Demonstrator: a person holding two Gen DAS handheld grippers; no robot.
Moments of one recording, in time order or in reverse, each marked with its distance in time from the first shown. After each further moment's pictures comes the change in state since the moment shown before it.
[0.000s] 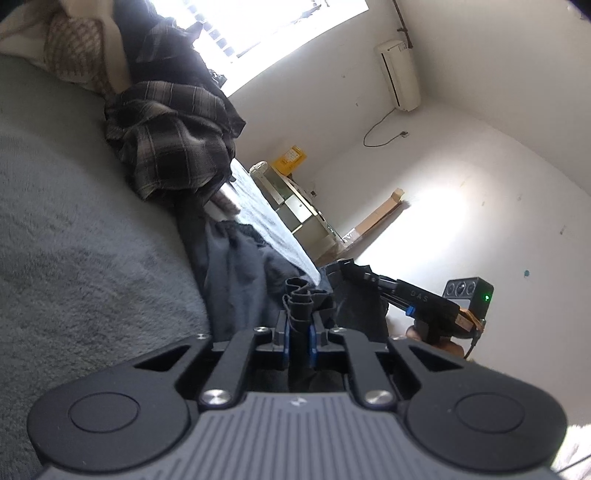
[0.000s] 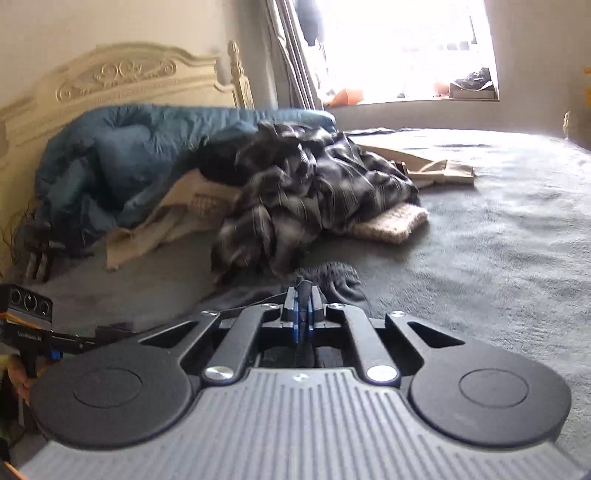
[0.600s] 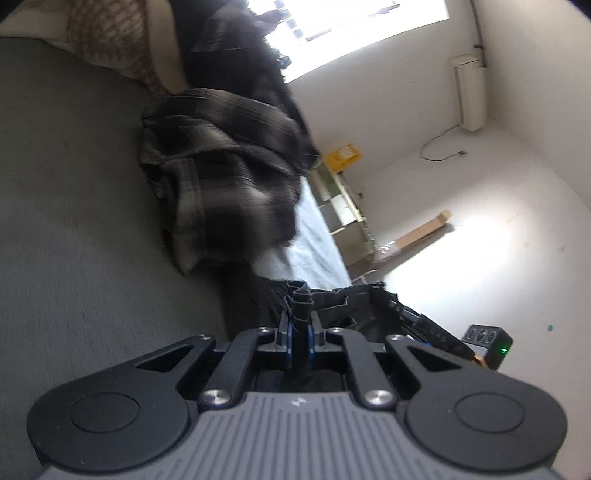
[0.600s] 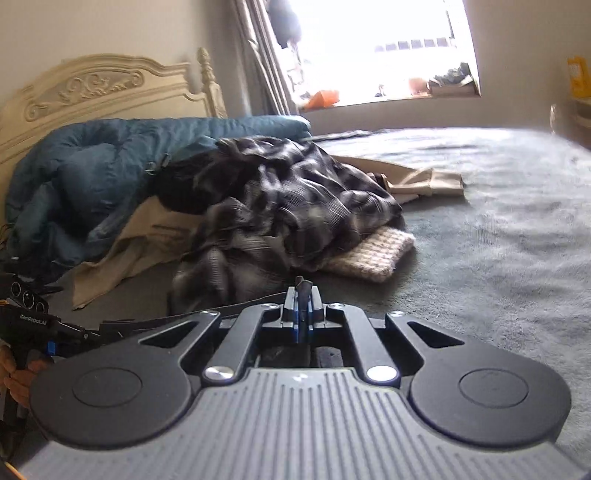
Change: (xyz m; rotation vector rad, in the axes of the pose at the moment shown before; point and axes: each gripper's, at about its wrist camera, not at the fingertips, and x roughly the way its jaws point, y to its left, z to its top) left arm 0.053 0.055 0.094 -0.203 0.076 0.117; right arm 0.070 -0.030 0.041 0.060 0.008 -0.069
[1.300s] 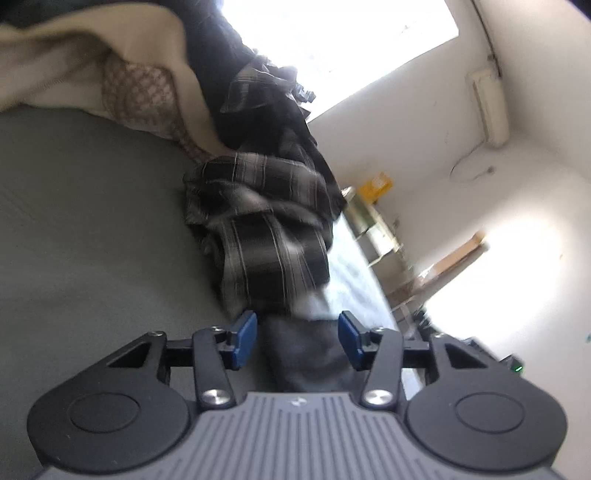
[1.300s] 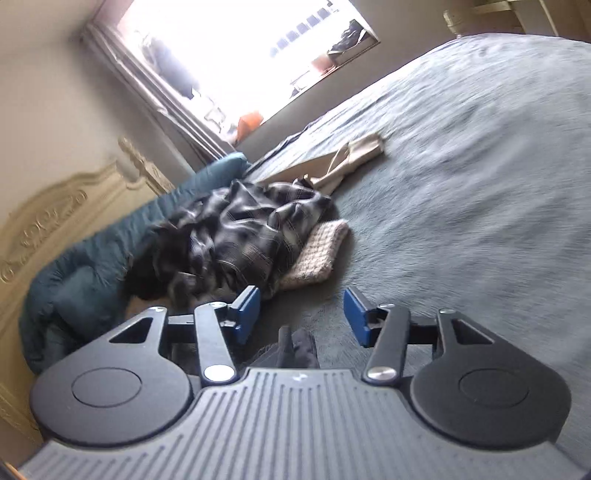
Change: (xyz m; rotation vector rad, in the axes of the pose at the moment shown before) left arm -0.057 -0.027 -0.010 0.067 -0.093 0.160; right arm -0.057 -0.088 -0.012 0.510 -0.066 0.005
